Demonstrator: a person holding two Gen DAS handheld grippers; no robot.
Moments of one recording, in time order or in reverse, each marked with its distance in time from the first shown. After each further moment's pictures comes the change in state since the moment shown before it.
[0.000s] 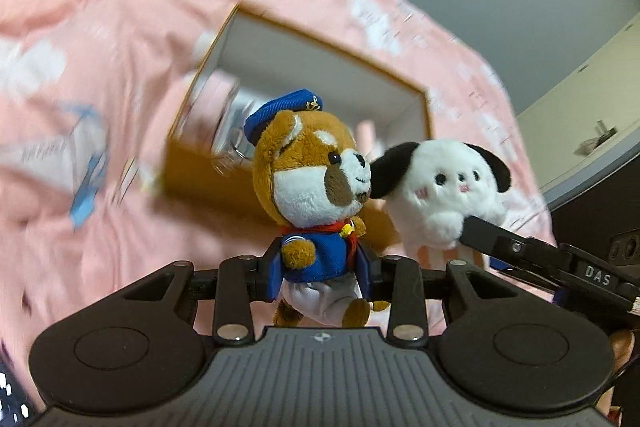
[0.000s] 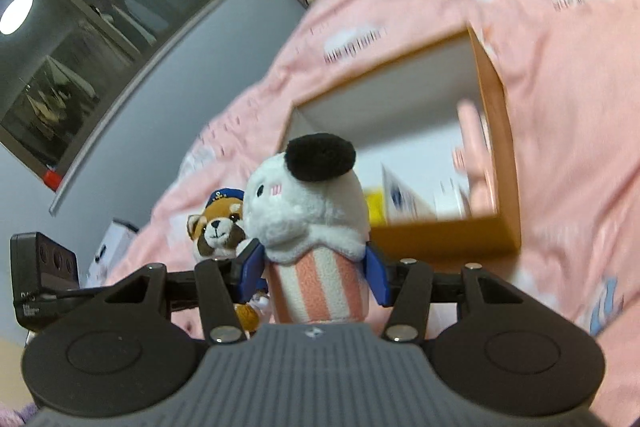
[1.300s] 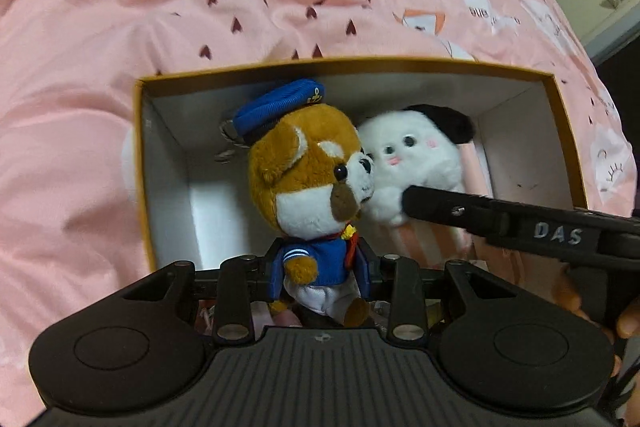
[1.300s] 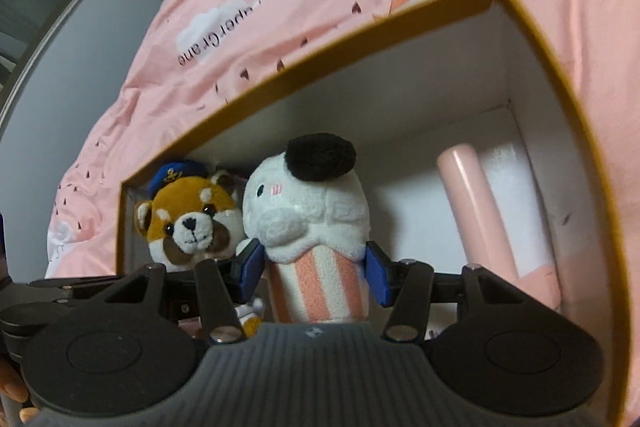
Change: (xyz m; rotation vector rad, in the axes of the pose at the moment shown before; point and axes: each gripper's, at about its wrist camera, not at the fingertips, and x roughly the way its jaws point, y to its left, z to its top) left arm 0.194 0.032 0.165 0.346 0.408 0.109; right arm 0.200 -0.065 0.100 0.229 0.124 -0.325
